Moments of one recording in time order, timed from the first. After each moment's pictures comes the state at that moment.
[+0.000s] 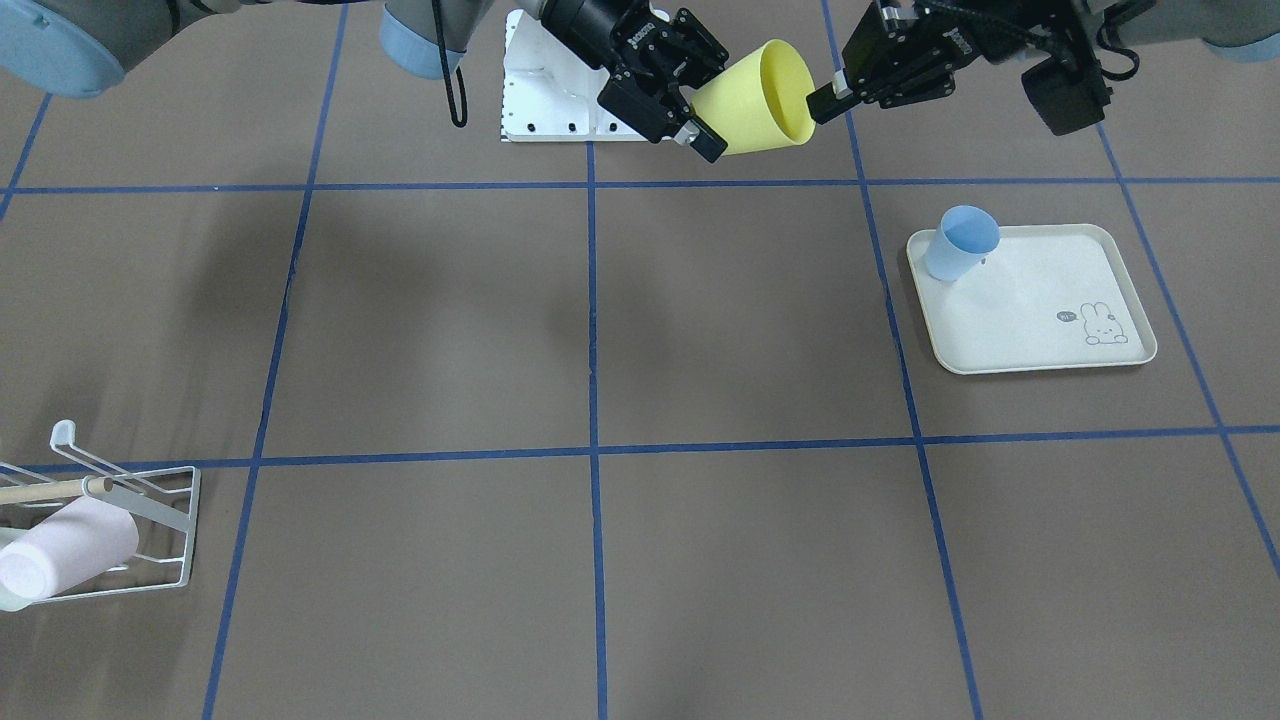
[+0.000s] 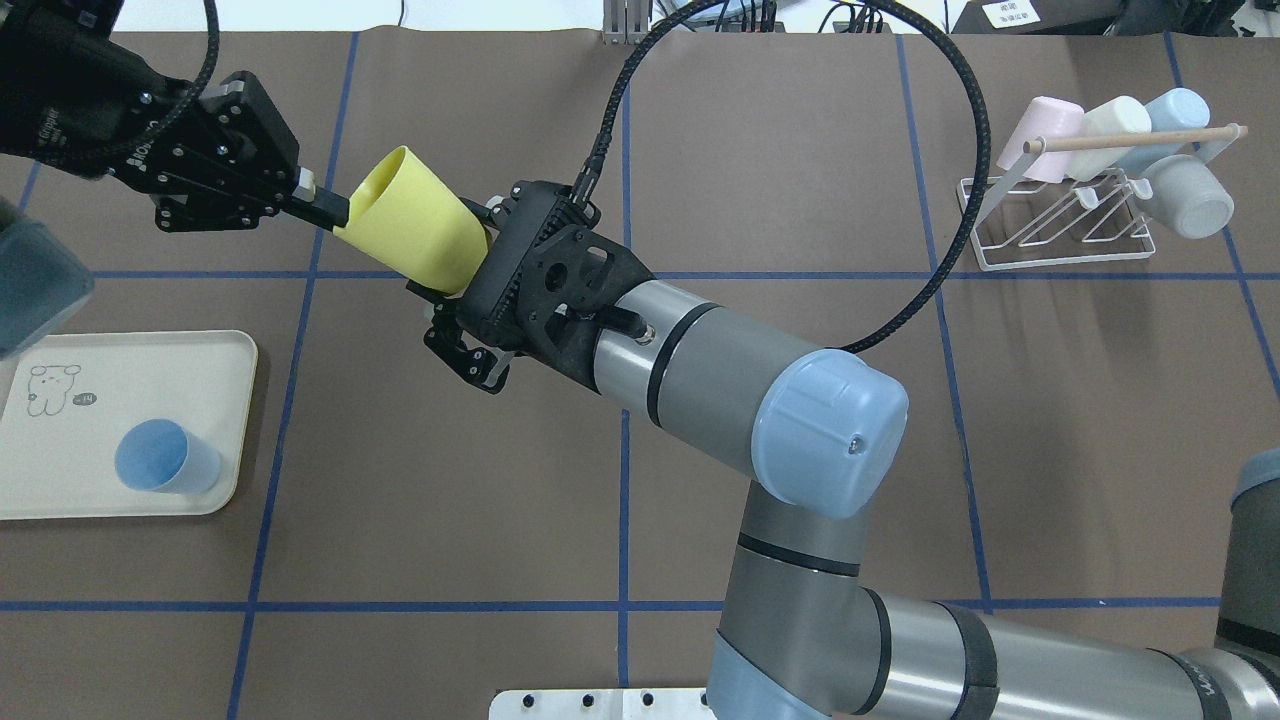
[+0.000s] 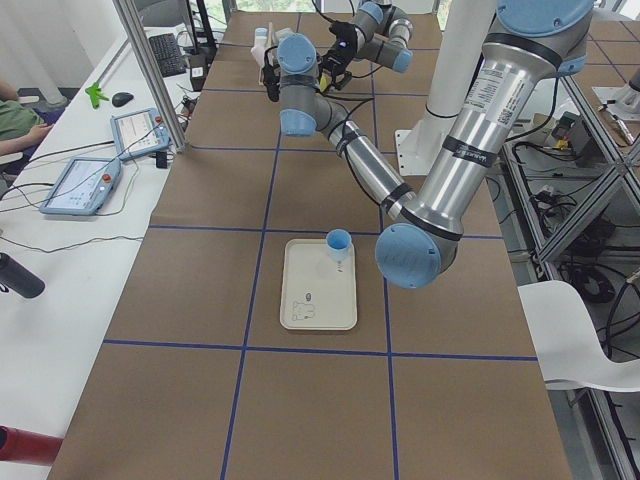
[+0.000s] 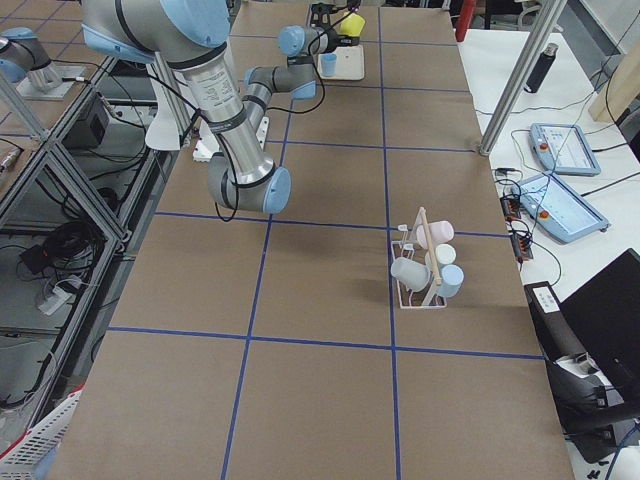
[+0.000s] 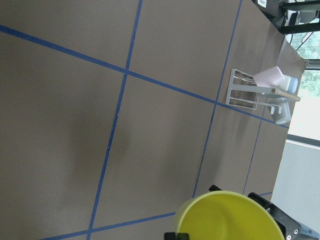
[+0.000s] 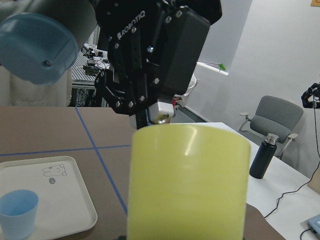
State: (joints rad) left arm -1.05 -2.00 -1.94 -2.34 -2.63 -1.77; right arm 0.36 -0.85 1.80 -0.66 1.32 0.12
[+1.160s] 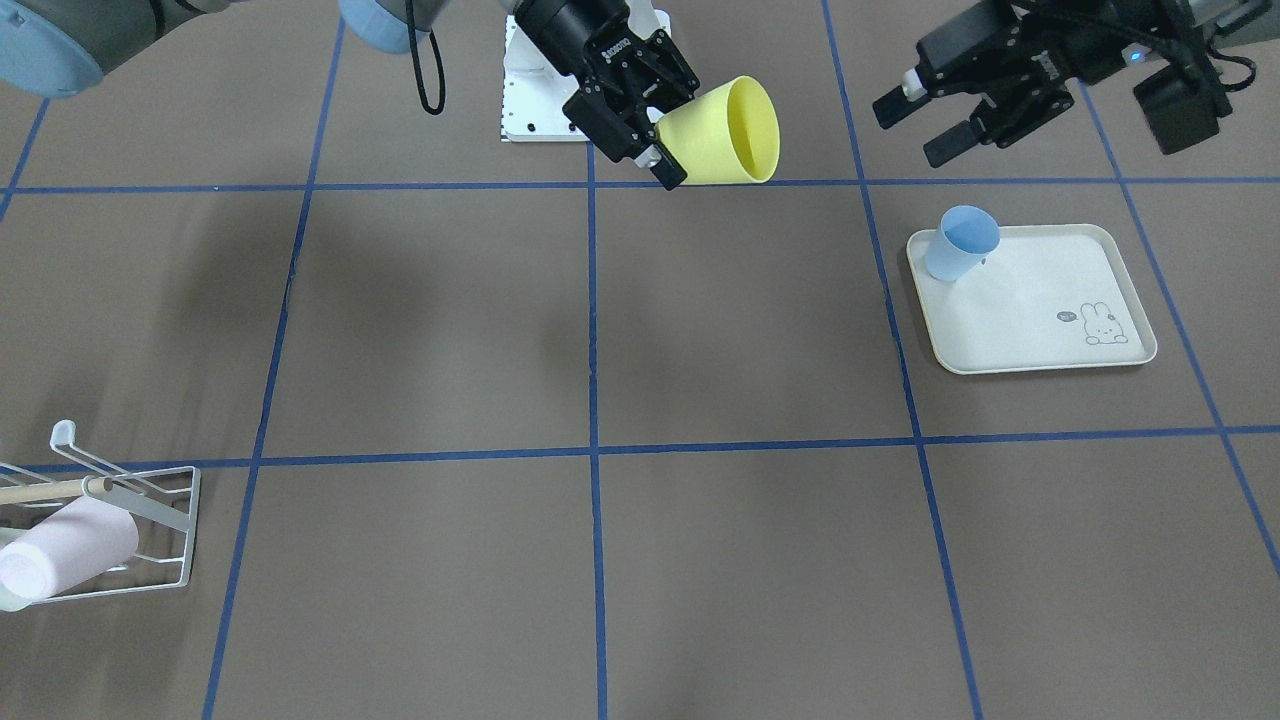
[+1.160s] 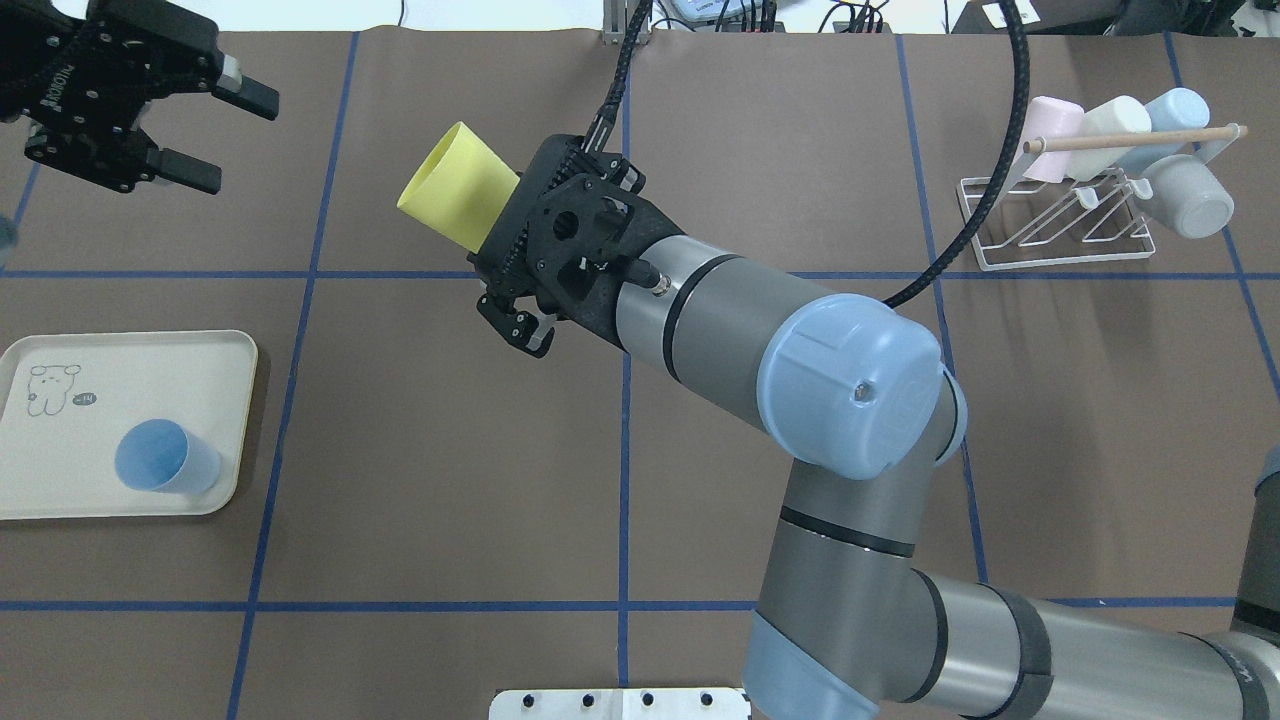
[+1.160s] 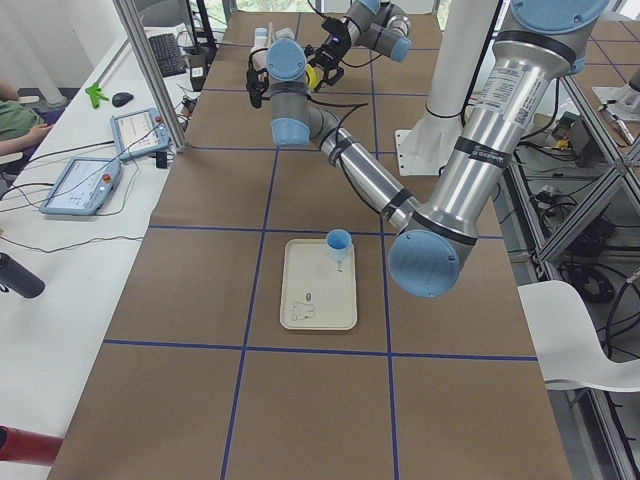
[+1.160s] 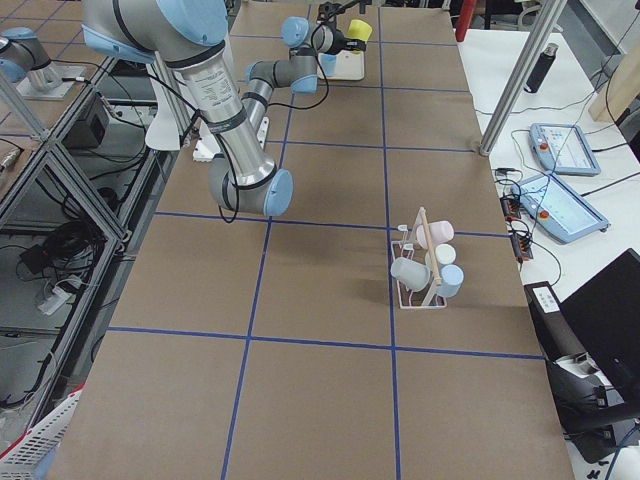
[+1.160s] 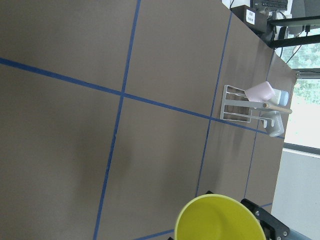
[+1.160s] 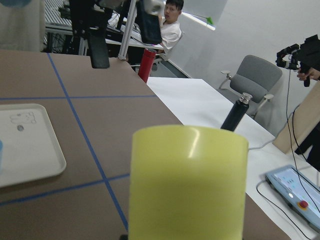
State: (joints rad) left arm -1.18 -1.91 -1.91 -2.33 -2.62 -1.57; right arm 0.42 -0.87 1.93 -1.04 1.33 0.12
